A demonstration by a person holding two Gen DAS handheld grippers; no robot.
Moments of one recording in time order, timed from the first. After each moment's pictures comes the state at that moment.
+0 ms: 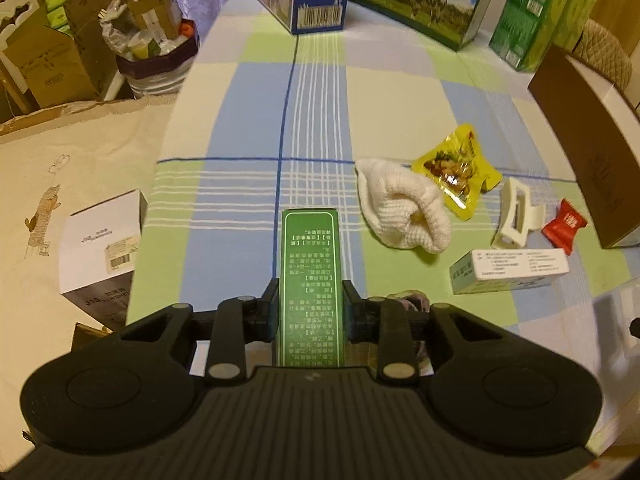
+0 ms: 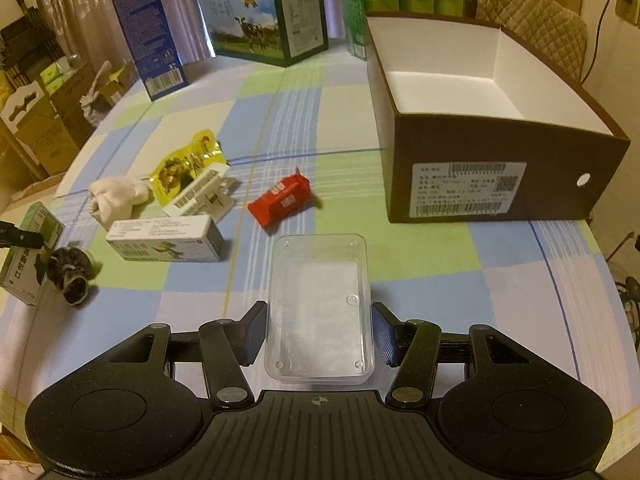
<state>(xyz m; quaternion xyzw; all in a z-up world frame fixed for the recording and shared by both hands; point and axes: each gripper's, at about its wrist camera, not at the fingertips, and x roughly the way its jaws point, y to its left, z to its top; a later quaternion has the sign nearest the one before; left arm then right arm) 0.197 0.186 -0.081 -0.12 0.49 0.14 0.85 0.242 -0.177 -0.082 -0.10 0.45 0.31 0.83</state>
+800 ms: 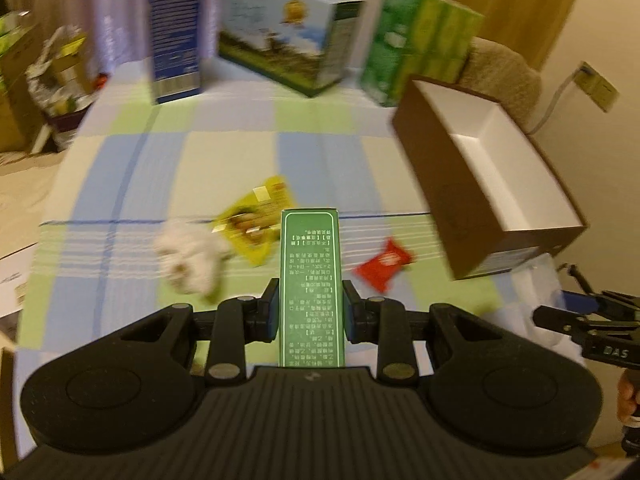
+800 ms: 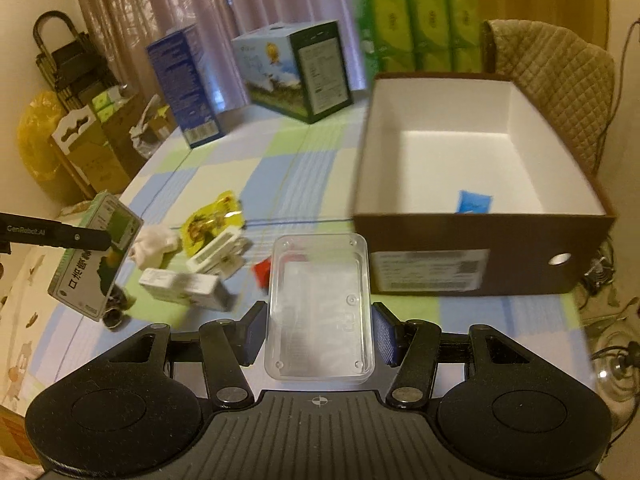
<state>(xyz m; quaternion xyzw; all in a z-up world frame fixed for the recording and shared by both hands) 0.240 0.026 -0.010 -0.13 0.43 0.04 0.89 0.297 -0.240 -0.025 -0.07 0.41 0.40 0.82</state>
